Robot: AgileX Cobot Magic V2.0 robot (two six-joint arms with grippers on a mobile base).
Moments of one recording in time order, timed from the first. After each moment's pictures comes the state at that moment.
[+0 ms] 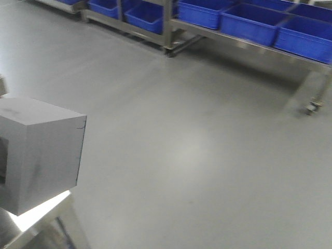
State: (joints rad) left arm -0.48 0.40 -0.46 -0.09 0.08 -0.09; right arm -0.08 -0.01 0.03 0.01 0.22 0.01
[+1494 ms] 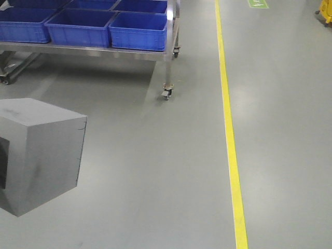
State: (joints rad) left arm -0.48 0.40 -0.46 -0.09 0.08 -0.09; right arm -0.08 -0.01 0.03 0.01 0.22 0.01
